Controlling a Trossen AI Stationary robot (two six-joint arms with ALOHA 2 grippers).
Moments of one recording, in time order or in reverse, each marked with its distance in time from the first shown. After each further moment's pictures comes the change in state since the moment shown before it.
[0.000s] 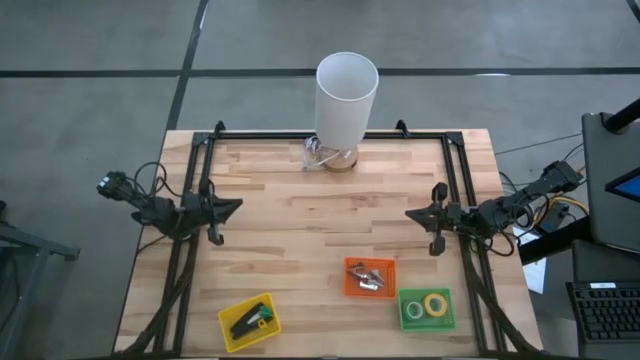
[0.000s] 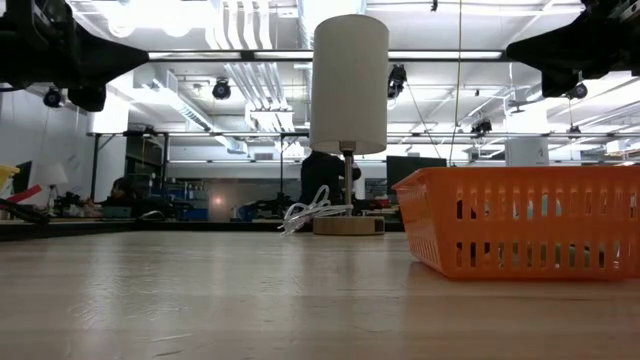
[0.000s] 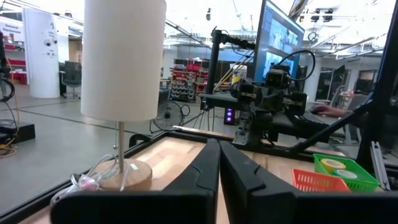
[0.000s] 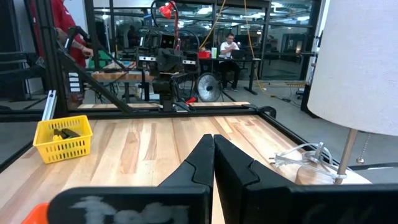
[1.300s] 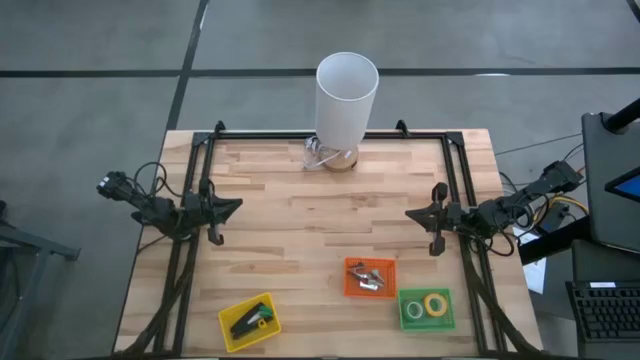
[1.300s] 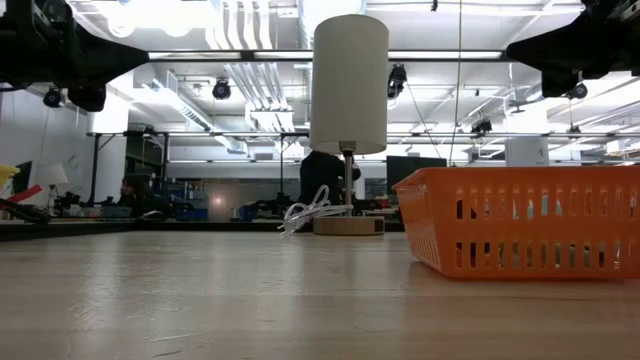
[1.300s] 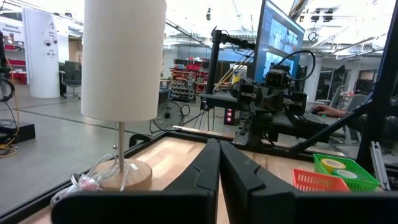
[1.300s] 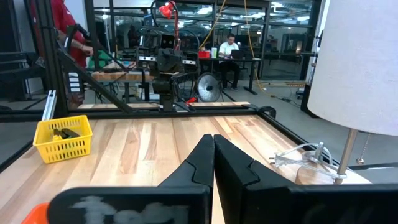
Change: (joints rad) left arm 0.000 0.000 0.000 0.000 0.000 0.000; right arm 0.001 0.000 0.000 0.000 0.000 0.001
